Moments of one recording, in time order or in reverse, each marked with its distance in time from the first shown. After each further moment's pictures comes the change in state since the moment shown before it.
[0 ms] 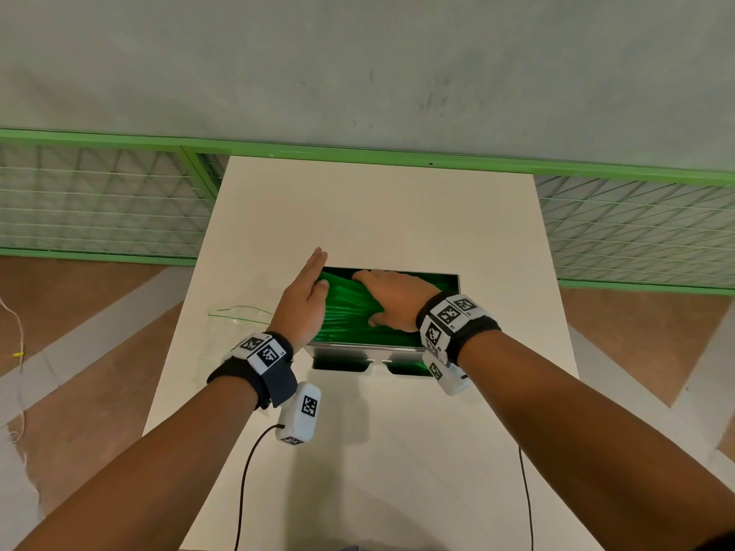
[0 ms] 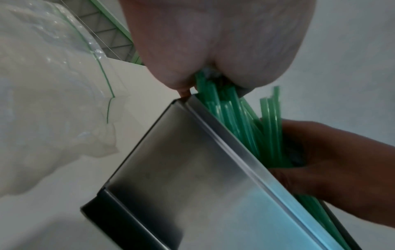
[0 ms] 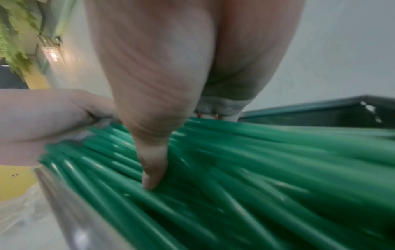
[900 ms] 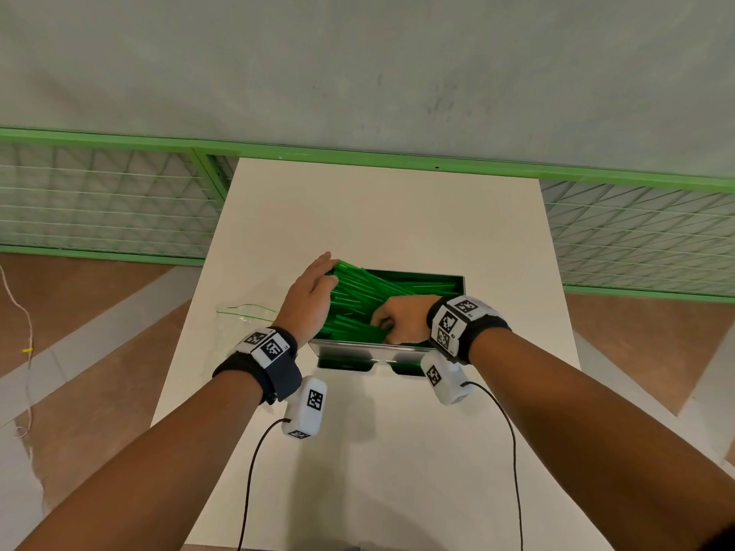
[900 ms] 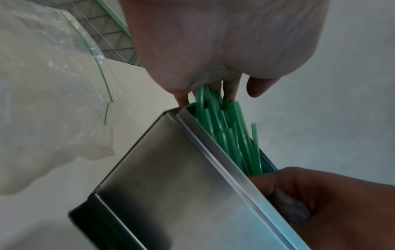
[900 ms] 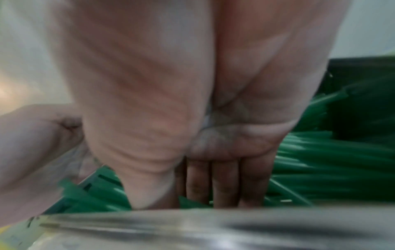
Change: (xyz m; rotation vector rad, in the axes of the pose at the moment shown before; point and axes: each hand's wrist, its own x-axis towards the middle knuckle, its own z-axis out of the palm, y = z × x) left_hand 0.002 0.002 -0.003 -0.188 -0.017 -0.075; right_hand -0.010 -0.002 0.004 0.120 -0.330 0.115
